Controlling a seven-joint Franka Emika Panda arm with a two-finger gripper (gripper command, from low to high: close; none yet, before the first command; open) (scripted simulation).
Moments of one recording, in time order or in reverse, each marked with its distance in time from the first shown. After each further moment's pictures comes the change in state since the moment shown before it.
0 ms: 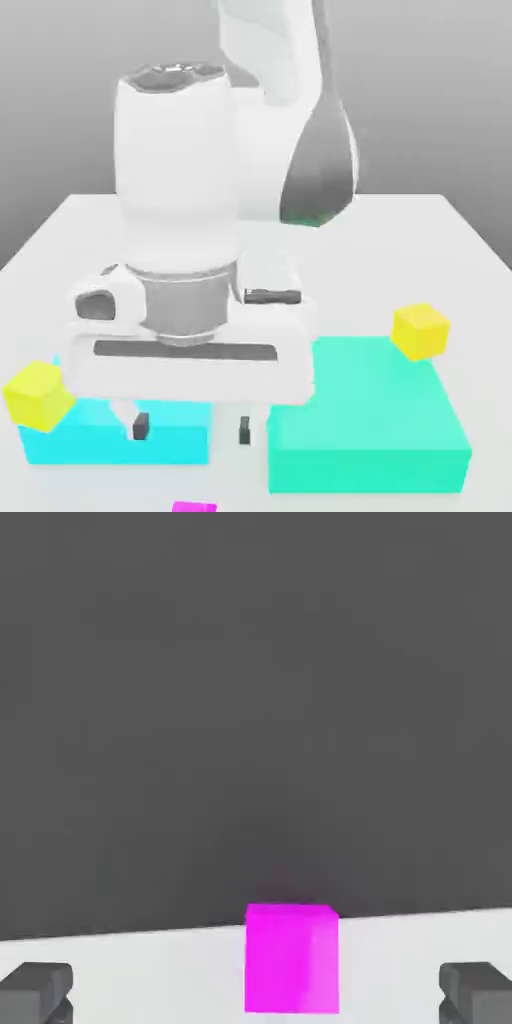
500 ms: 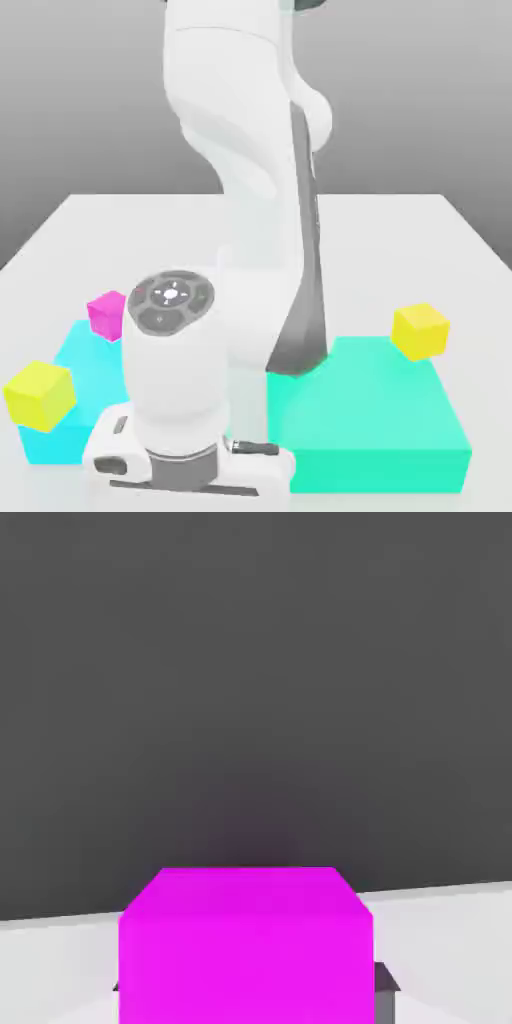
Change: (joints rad) arm -0.020 0.236 0.012 0.033 0.016 0.128 -0.018
